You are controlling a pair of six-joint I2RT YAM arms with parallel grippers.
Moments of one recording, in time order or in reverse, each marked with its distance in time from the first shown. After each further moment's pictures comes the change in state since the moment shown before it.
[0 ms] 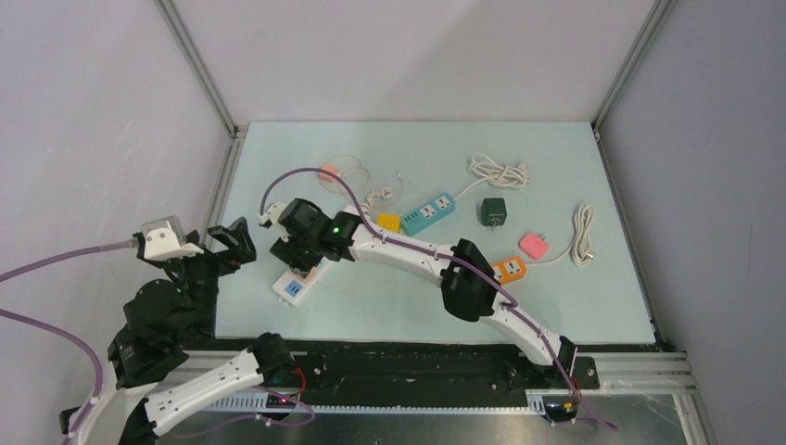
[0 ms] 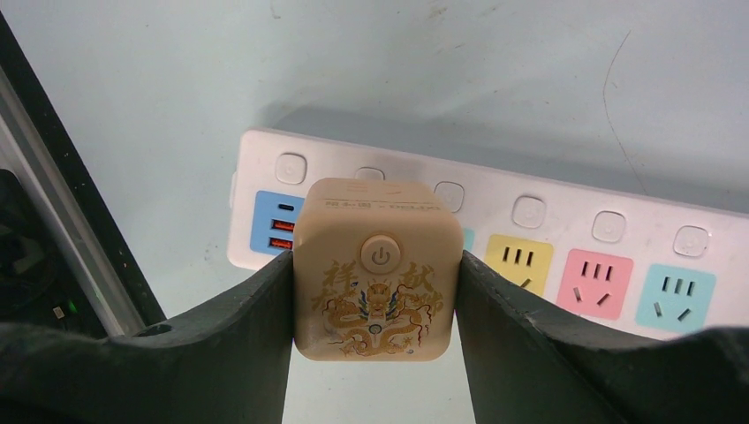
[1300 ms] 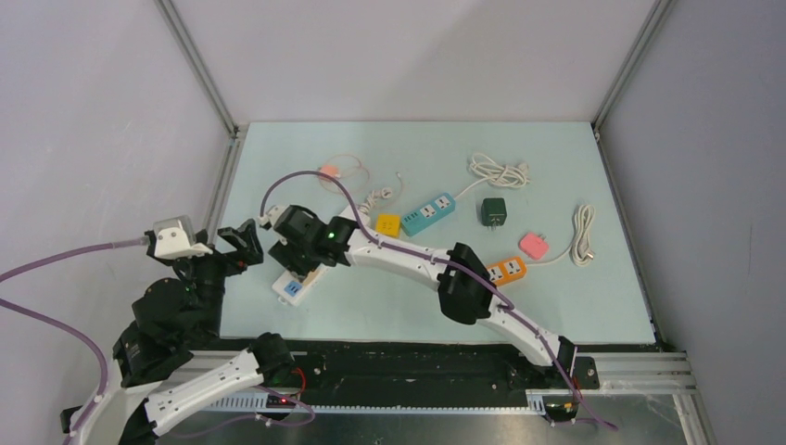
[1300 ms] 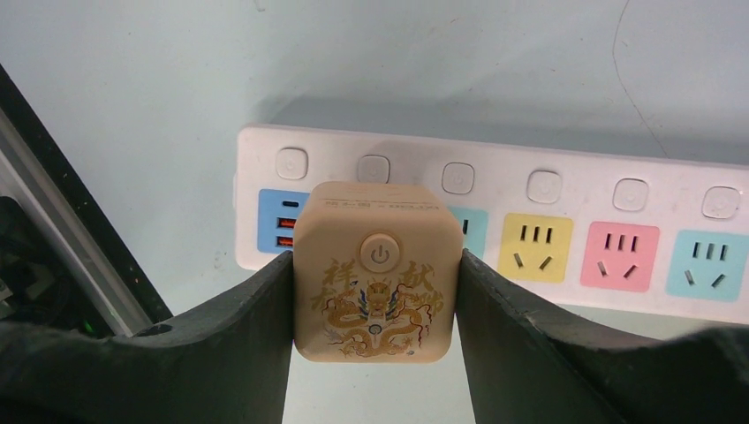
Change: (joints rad) left arm 0.000 0.000 -0.028 0.000 0.043 -0.007; right arm 0.020 0.029 0.038 -0.054 0.066 0.105
